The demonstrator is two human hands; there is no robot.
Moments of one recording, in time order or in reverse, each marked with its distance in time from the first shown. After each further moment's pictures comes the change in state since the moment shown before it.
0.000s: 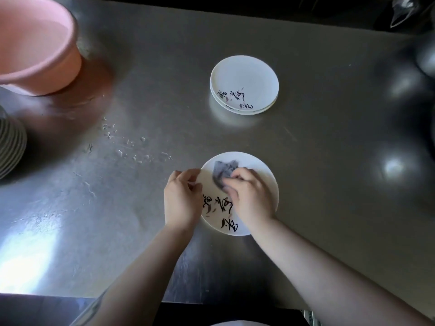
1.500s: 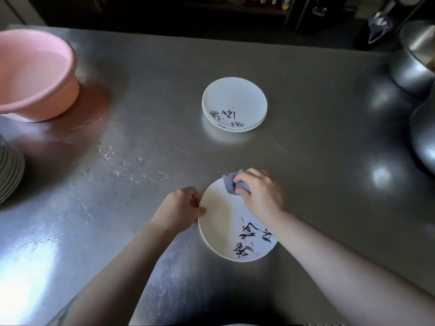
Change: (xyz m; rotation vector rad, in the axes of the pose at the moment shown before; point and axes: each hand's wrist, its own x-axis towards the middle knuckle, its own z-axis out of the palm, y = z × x) left_hand 0.035 0.008 -0.021 0.329 -0.541 0.038; right_hand 0.029 0.040 -0.018 -0.080 0.067 0.041
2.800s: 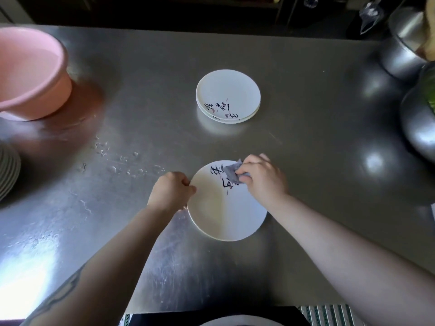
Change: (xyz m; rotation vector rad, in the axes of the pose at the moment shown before) left_hand 0.010 0.003 -0.010 -0.031 0.085 -0.079; right_hand 0.002 0.007 -0.010 -0.048 -0.069 -0.001
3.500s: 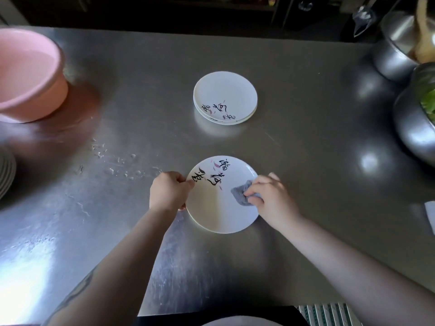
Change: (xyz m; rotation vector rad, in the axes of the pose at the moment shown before) left_hand 0.003 -0.001 0.011 -0.214 0.170 -0.101; right_hand -0.044 0.012 -0.009 0.098 -0.119 0.101
